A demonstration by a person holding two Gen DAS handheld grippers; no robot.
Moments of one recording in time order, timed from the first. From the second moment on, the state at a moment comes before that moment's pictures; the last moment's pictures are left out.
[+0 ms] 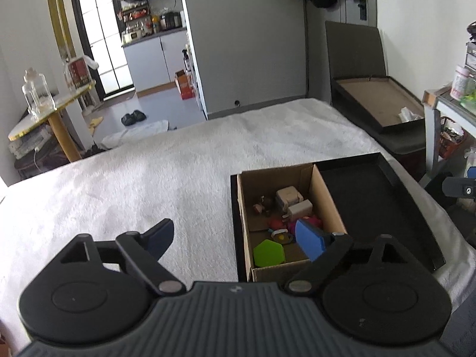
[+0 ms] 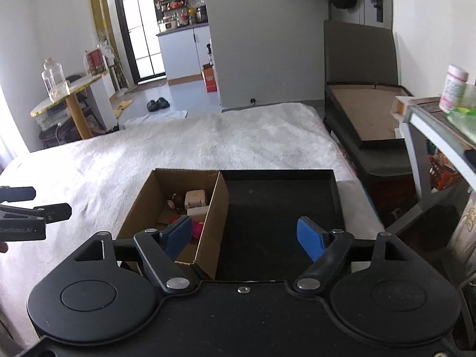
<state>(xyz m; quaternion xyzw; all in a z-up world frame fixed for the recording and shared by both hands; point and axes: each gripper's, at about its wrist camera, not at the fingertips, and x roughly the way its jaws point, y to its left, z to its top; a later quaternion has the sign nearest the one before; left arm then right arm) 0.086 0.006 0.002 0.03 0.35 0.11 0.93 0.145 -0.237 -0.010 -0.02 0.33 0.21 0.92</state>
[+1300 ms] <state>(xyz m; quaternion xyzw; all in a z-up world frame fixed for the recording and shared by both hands) -0.001 -0.014 0.054 -0.02 0.30 0.10 0.95 0.075 -0.275 0.030 0.01 0.31 0.23 0.92</state>
